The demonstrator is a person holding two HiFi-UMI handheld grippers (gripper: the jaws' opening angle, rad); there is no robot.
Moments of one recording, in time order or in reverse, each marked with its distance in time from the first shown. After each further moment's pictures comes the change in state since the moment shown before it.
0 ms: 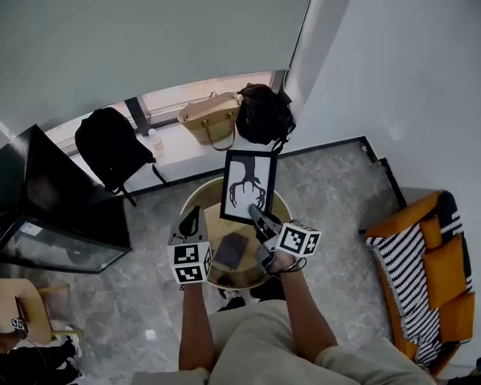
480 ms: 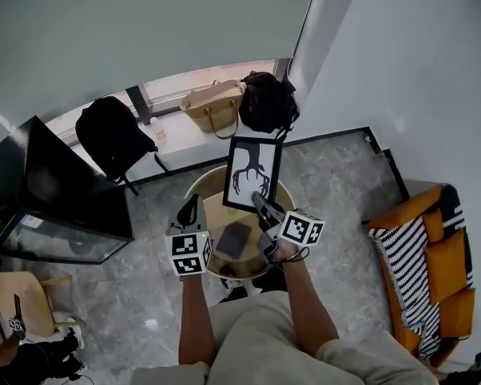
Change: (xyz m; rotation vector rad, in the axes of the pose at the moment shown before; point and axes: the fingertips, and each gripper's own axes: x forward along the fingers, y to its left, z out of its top) left arm -0.005 0.008 0.005 0.006 -0.009 0.017; right arm 0.002 -0.006 0.000 0.010 -0.013 -0.020
